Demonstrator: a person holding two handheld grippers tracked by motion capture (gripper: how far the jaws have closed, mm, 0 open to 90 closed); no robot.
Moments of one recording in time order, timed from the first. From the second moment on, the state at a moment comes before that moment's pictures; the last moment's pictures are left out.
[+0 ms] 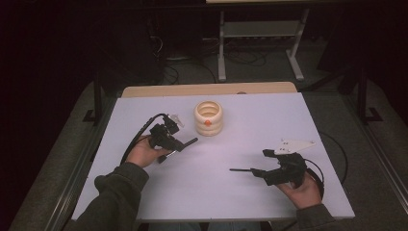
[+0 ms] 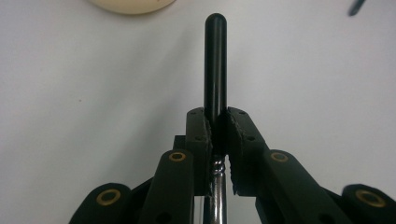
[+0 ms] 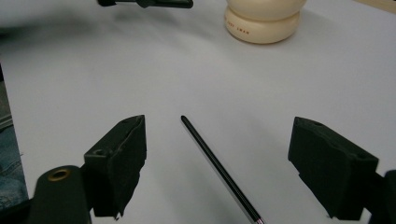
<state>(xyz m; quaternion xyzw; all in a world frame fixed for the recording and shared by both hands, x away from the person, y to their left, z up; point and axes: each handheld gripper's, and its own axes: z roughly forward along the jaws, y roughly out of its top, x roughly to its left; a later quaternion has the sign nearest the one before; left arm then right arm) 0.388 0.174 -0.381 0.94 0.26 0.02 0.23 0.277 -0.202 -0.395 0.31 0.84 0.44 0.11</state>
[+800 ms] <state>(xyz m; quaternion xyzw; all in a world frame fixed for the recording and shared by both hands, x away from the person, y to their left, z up) 0.347 0.161 -0.354 0.94 0.18 0.00 0.28 0.288 -0.161 -0.342 0.24 0.88 0.41 0.09</state>
